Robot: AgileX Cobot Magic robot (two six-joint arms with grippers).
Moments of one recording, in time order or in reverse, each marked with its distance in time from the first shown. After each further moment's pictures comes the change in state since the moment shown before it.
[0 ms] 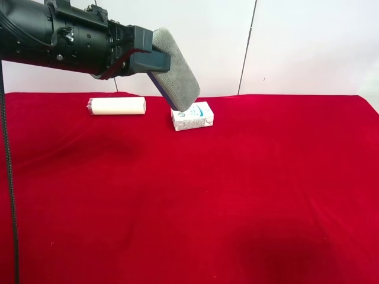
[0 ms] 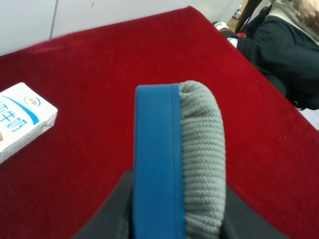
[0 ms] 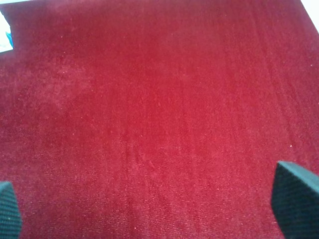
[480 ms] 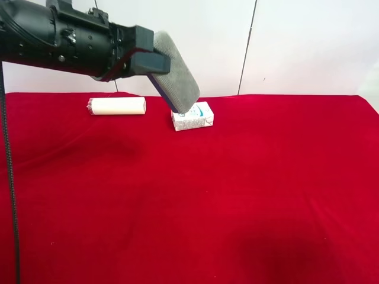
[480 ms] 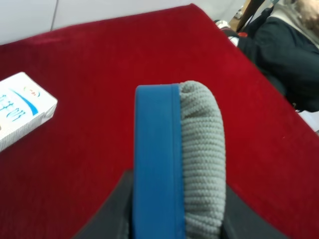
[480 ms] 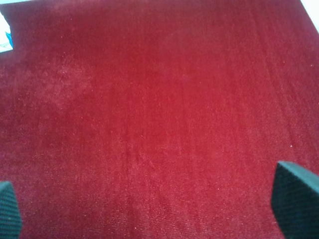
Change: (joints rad) left arm 0.000 0.023 -0.002 0.037 0.002 -0.070; right arm 0.000 0.000 0.000 0.000 0.000 0.000
